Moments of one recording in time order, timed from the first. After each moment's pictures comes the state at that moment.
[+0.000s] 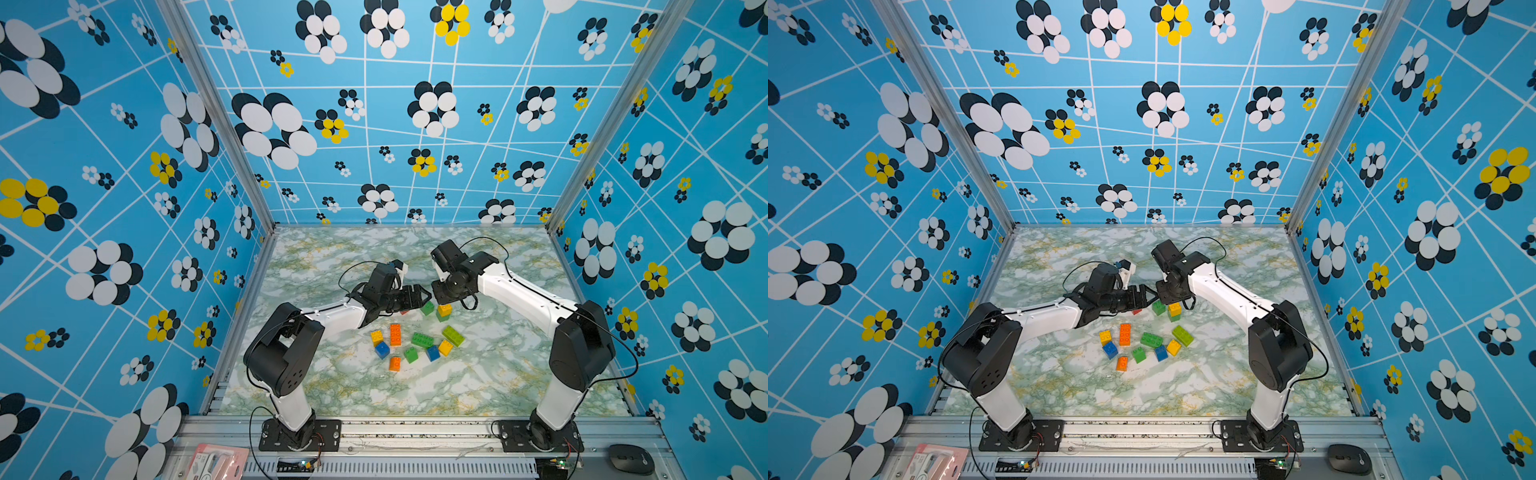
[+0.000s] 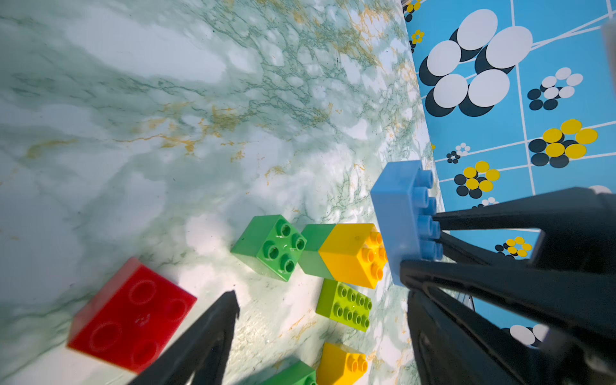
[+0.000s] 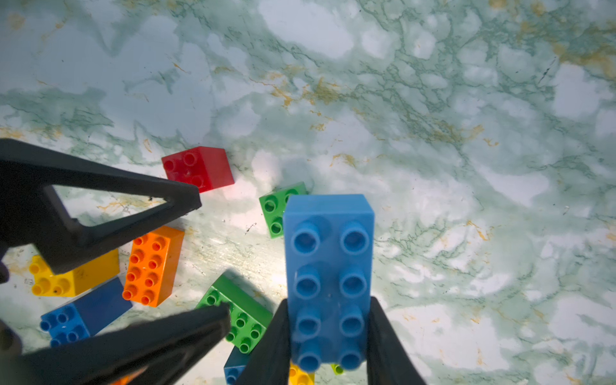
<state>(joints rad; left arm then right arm) -0.59 1.73 0.96 0.18 0.43 -0.73 0.62 1.78 1.49 -0.92 0.11 0.25</state>
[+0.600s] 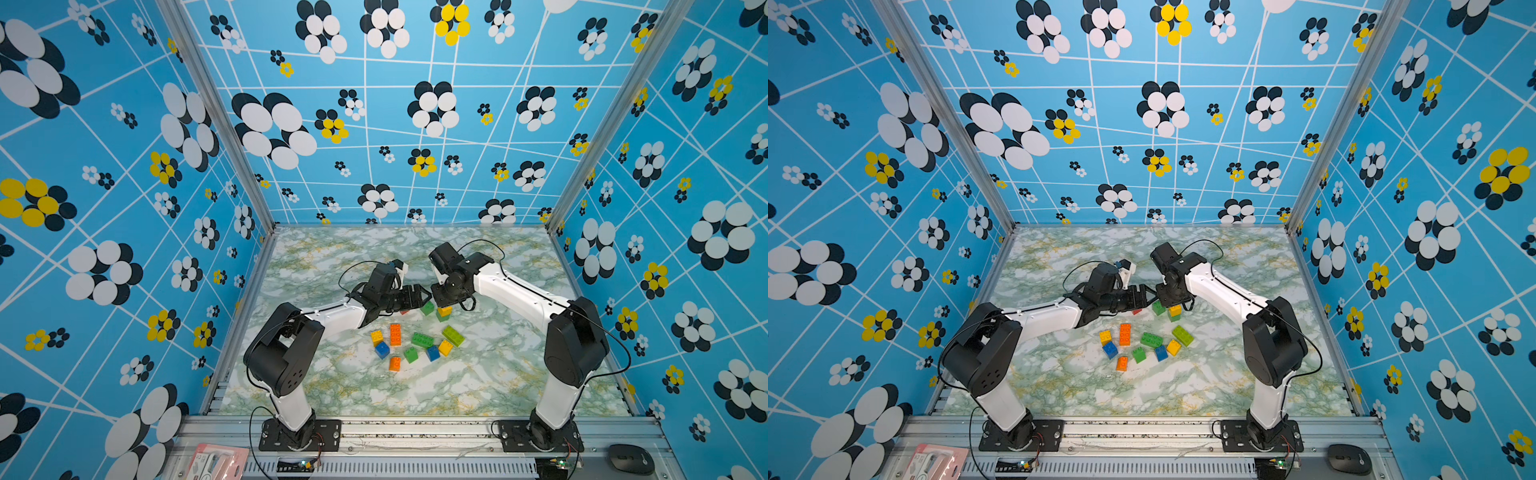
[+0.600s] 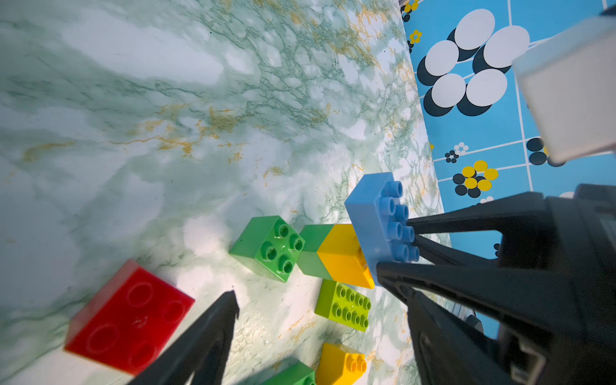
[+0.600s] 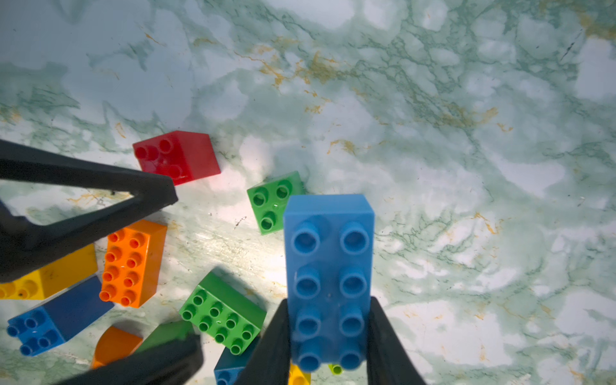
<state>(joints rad) -0.59 1.73 0.96 0.18 0.44 -0.73 0.62 1.82 1.49 -0.94 0.11 0.25</state>
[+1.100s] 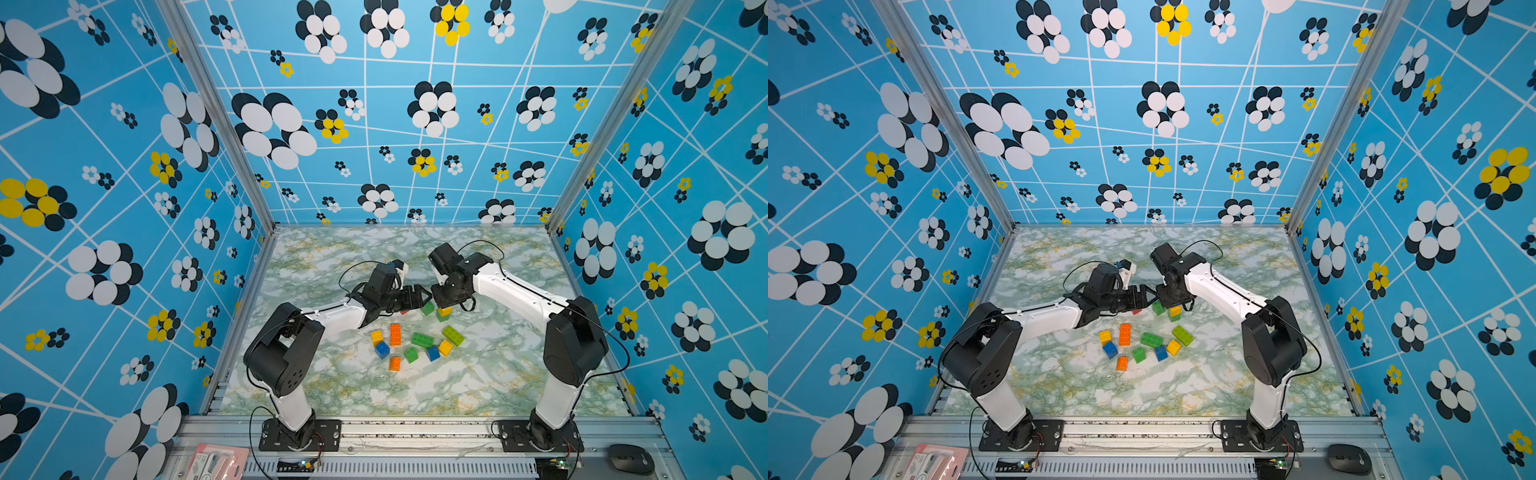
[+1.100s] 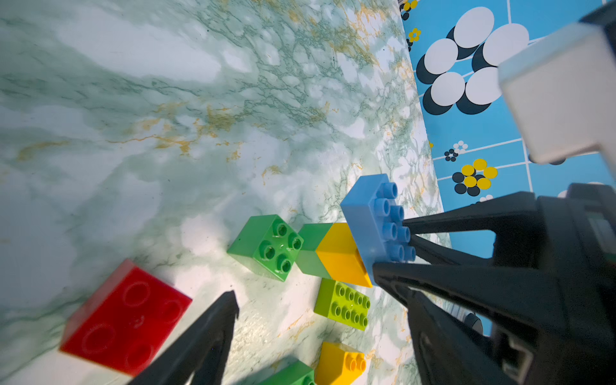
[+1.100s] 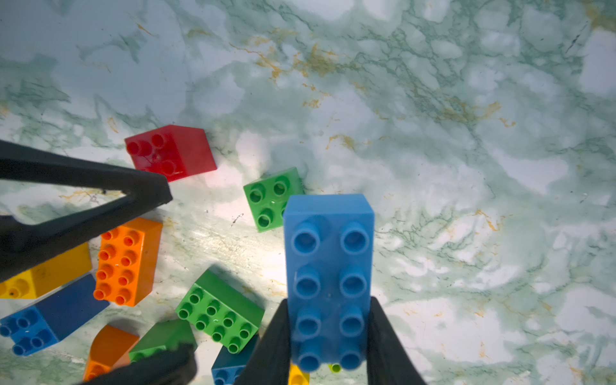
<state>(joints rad) -0.59 1.73 0.96 0.18 0.44 -0.73 0.62 1.83 1.49 -0.95 0.11 0.25</state>
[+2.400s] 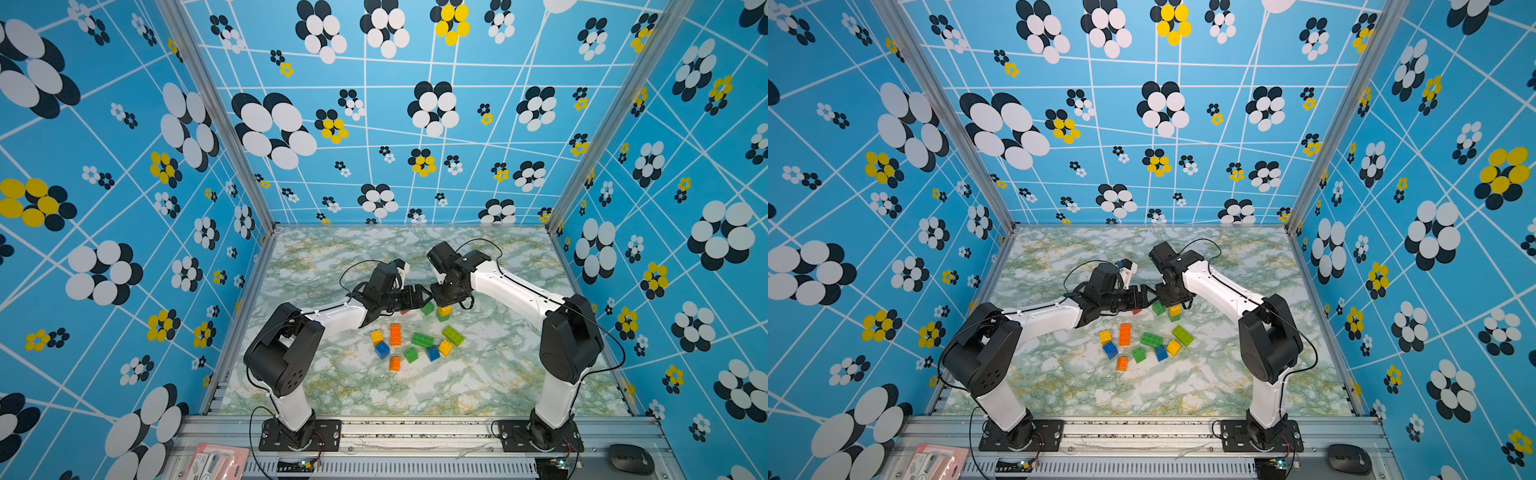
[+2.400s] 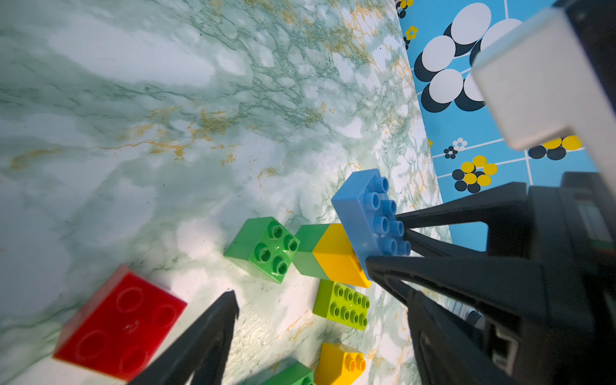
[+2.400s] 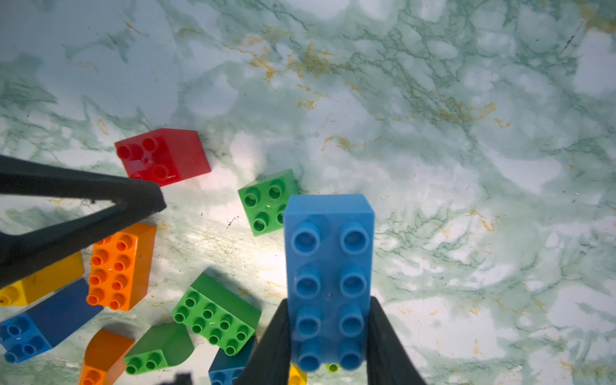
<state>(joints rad) -0.60 1.73 0.96 0.17 0.44 -0.71 0.62 1.86 1.53 -0.98 0.12 0.25</state>
